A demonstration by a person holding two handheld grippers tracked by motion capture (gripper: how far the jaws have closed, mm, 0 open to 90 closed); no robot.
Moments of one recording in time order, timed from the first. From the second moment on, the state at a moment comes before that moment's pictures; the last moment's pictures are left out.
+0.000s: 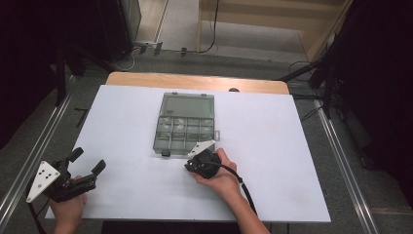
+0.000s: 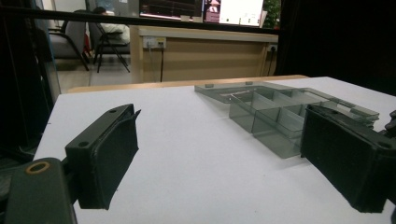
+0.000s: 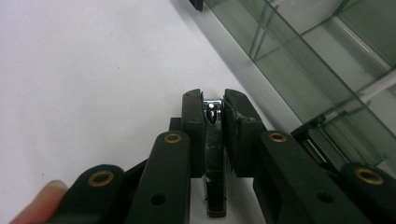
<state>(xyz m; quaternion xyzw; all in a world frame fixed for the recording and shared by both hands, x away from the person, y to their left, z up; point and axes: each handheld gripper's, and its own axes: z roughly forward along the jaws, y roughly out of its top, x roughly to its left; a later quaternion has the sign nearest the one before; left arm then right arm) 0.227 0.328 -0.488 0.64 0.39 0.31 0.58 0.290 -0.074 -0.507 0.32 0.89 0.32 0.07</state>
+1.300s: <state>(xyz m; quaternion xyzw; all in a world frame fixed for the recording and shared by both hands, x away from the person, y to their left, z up) 0.228 0.328 -0.488 0.64 0.39 0.31 0.59 0.284 -0.083 -0.482 0.31 0.87 0.38 0.08</state>
